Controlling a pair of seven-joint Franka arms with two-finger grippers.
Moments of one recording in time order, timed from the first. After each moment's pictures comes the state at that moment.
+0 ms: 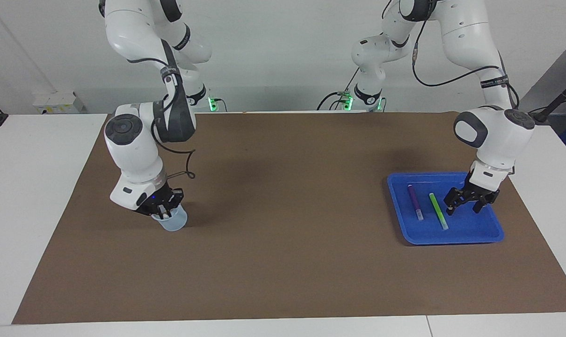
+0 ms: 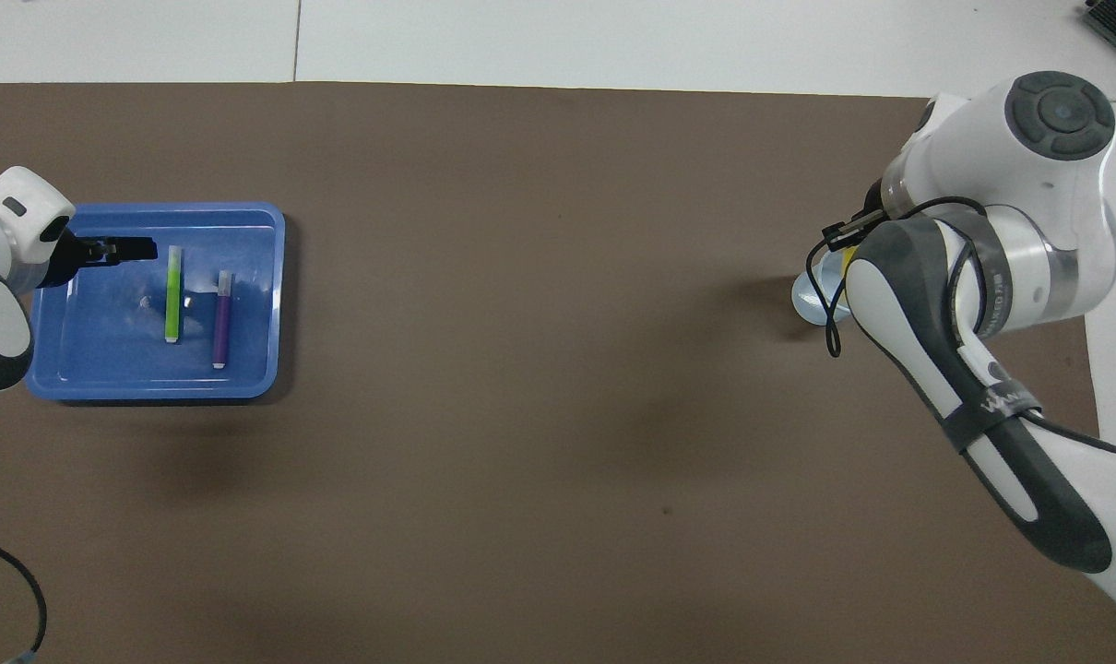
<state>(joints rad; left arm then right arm) 0.23 0.32 -0.08 -1.93 -0.10 2.52 0.23 -0.10 0.36 0.22 -1.60 -0.18 2.01 -0.17</state>
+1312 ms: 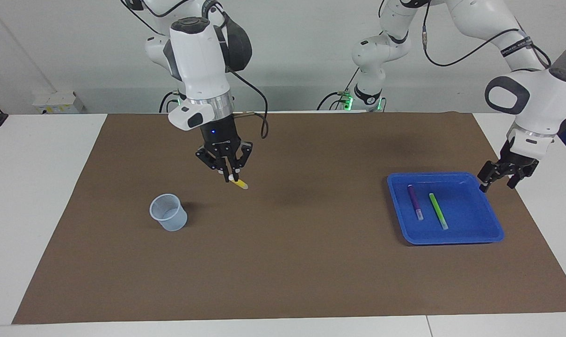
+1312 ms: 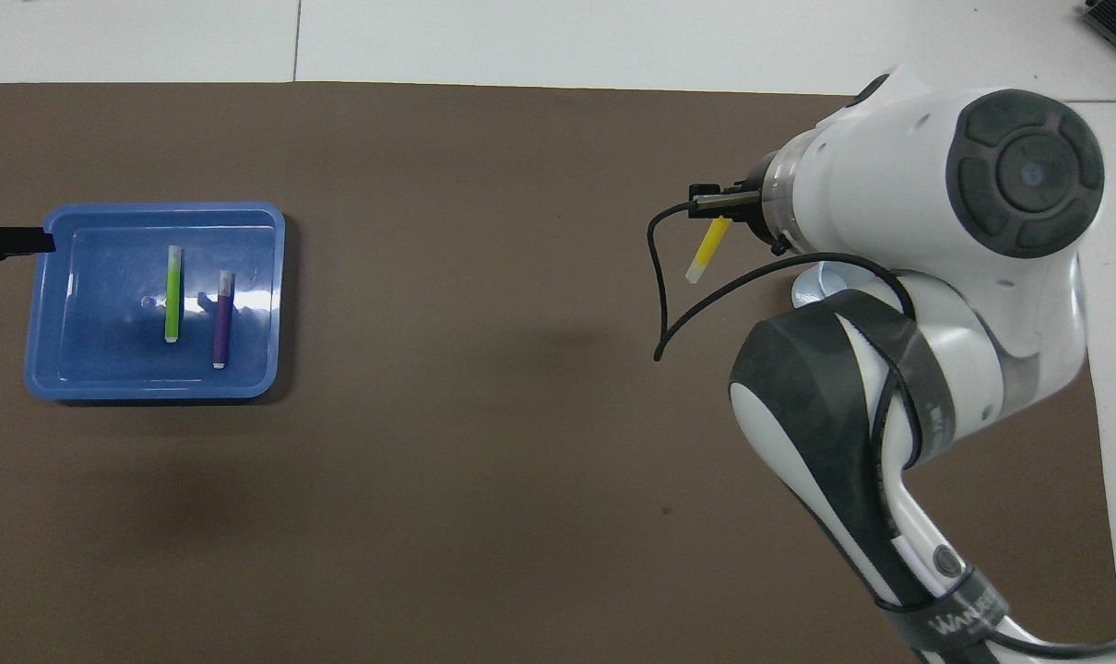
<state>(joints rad) 0.28 0.14 -0.04 -1.86 -0.10 2.26 0.26 0.14 0.21 0.28 -1.58 -0.08 2.18 0.57</state>
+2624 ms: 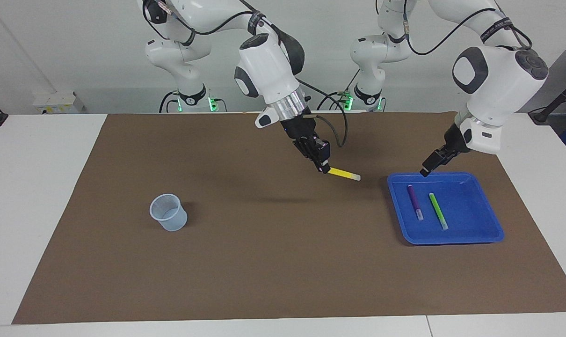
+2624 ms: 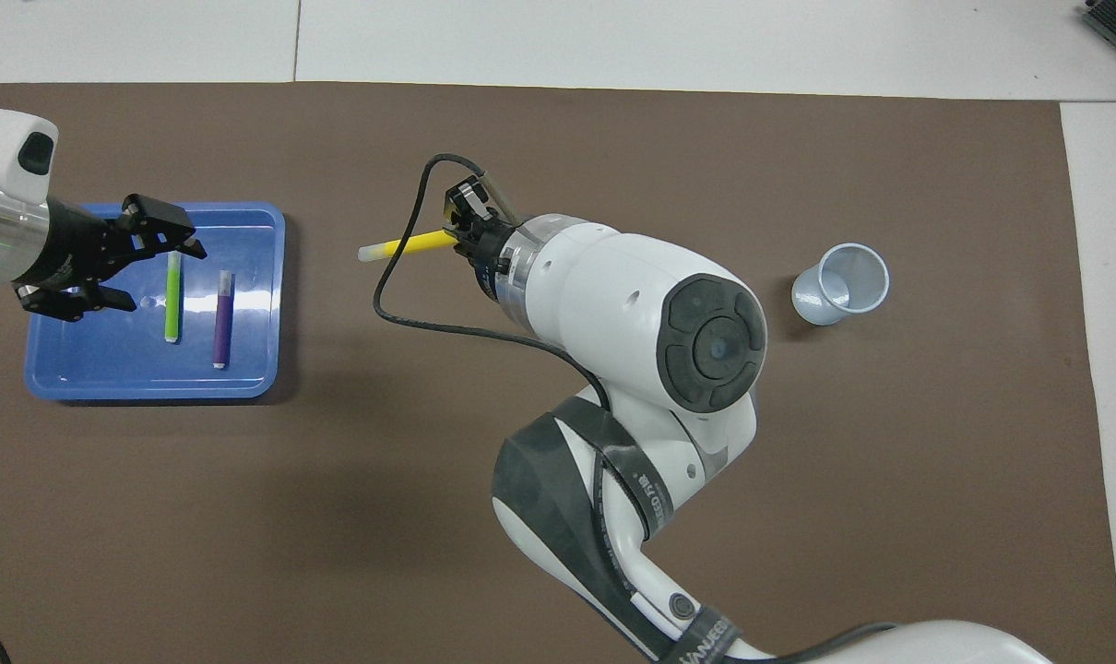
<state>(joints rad) 0.04 0.09 -0.07 -1.75 -0.21 1.86 -0.56 0.38 0.33 0.28 -1.60 0.10 2.59 1.57</state>
